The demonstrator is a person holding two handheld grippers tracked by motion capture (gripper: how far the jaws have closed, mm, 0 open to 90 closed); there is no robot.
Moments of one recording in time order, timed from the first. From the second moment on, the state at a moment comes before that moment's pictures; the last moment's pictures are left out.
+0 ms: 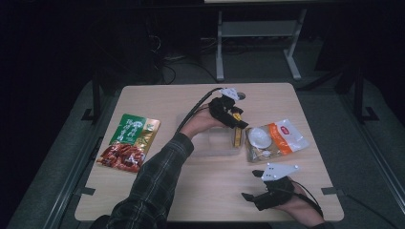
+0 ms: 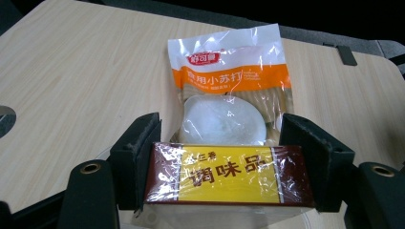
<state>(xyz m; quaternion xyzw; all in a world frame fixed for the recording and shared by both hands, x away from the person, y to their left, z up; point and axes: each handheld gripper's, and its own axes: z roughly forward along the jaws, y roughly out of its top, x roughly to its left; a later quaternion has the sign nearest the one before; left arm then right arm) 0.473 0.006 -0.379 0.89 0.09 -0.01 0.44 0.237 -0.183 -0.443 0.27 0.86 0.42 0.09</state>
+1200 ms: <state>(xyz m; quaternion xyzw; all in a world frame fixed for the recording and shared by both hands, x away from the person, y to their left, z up) 0.417 0.092 -0.352 0.91 0.13 0.01 0.40 0.237 -0.181 -0.448 0.27 0.87 0.40 0.09</state>
